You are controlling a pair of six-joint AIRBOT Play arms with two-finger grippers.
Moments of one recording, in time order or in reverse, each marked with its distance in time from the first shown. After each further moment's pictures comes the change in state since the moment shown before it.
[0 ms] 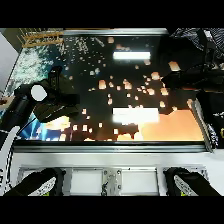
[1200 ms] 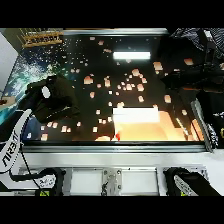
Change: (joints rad) left arm 0.194 -0.344 0.001 0.189 0.188 -0.005; right arm 0.000 0.000 0.000 0.000 0.000 0.000
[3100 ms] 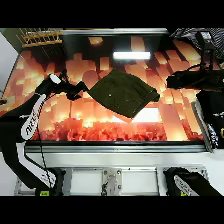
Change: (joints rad) left arm -0.048 -0.377 0.397 -0.564 -0.031 -0.003; right arm 0.001 -0.026 -0.003 -0.138 -0.029 0.005
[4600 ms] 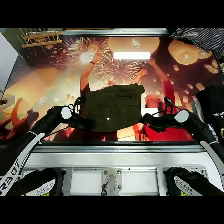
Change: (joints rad) left arm -0.317 0.612 -0.716 0.220 -0.024 0.074; right arm 0.071 -0.079 -0.714 0.289 -0.304 0.309
